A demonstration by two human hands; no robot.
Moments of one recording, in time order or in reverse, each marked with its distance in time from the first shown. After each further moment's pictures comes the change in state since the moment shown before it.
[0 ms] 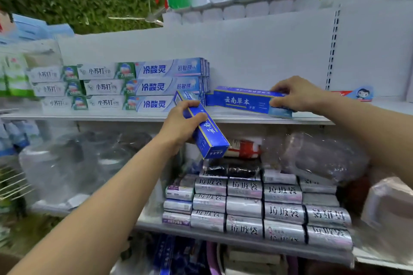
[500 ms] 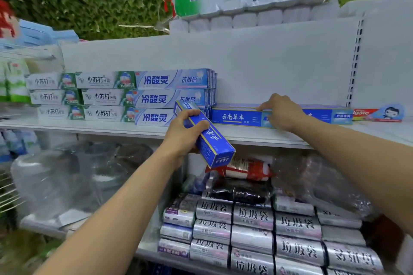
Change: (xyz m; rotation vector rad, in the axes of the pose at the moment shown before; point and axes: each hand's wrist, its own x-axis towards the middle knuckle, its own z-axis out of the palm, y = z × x) left_hand 0.051 -0.016 0.006 -0.130 0.075 -0.047; right_hand 0.085 0.008 0.061 -0.365 0.006 0.003
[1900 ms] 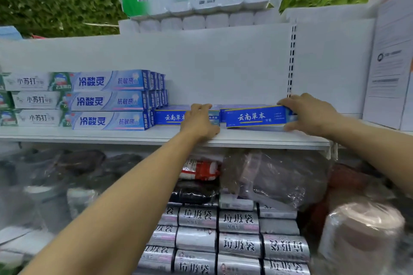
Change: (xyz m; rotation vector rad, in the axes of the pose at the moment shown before) left_hand 0.036 0.009 0.177 0.908 -0.222 0.199; right_hand -0.075 0.180 -0.065 -0.211 0.067 -0.039
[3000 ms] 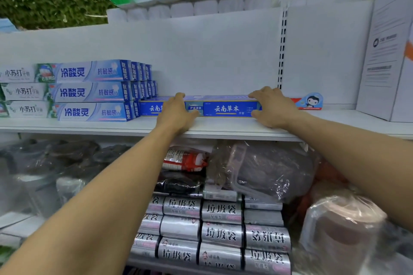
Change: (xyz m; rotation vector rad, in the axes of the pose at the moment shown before) left_hand 0.003 0.003 0.011 -0.040 0.193 -0.119; right_hand 0.021 -0.010 0.030 0.151 -0.039 0.026
